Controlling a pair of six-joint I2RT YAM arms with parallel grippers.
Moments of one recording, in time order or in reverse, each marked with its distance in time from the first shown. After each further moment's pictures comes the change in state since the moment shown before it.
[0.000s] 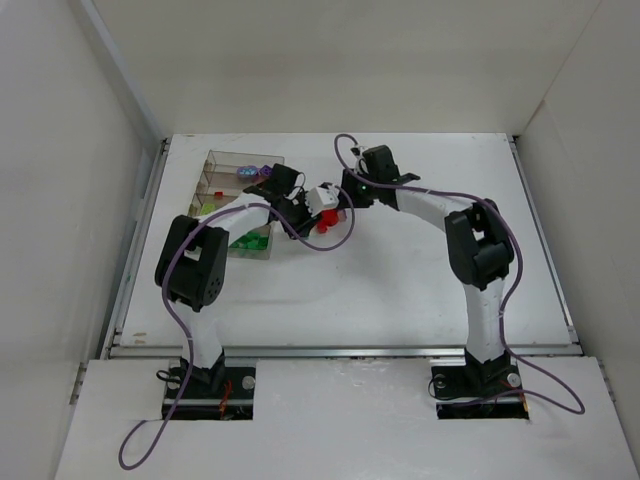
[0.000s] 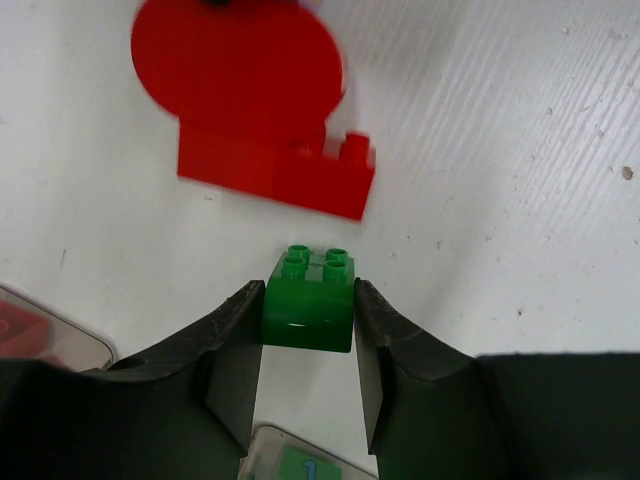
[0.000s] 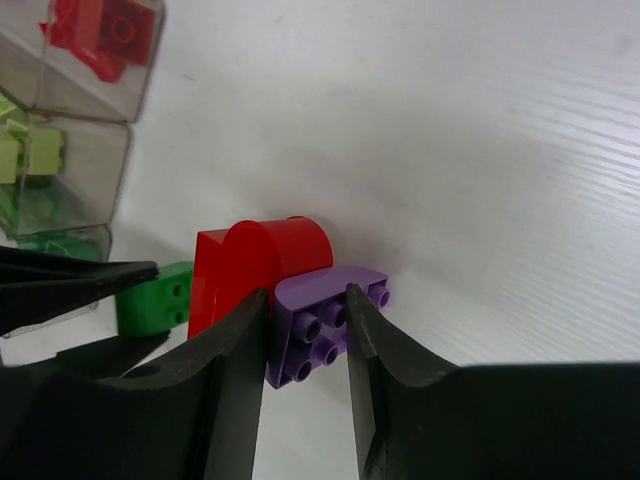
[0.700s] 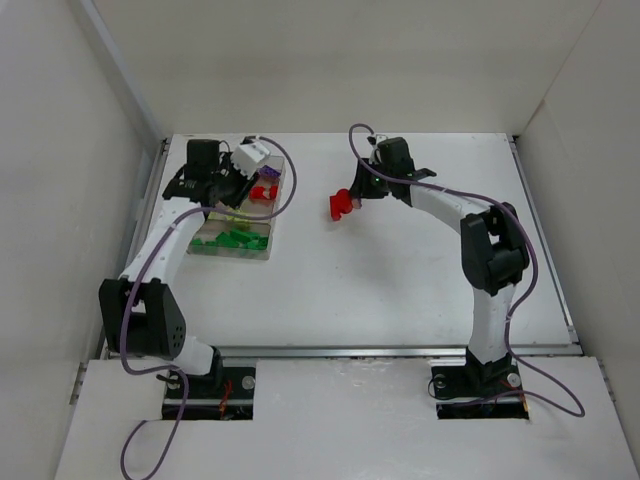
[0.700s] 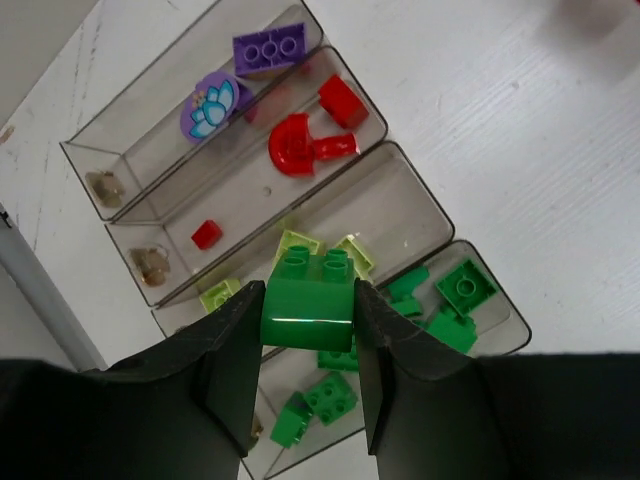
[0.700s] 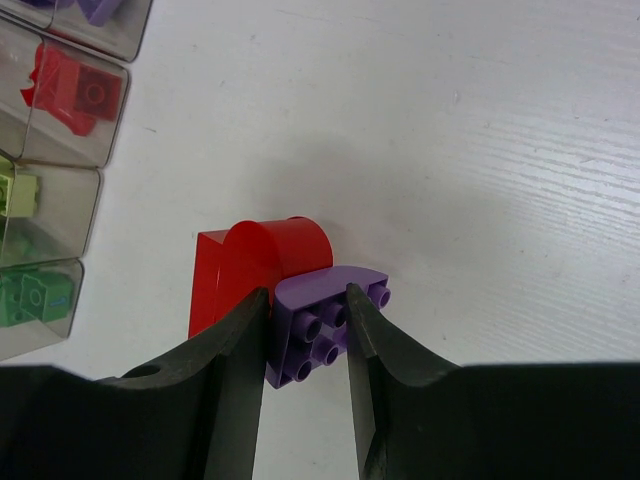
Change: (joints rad) left arm 0.307 -0.379 0.023 -0.108 -0.100 -0.116; right arm -0.061 -0.101 -0.047 -0.002 0.096 -0.038
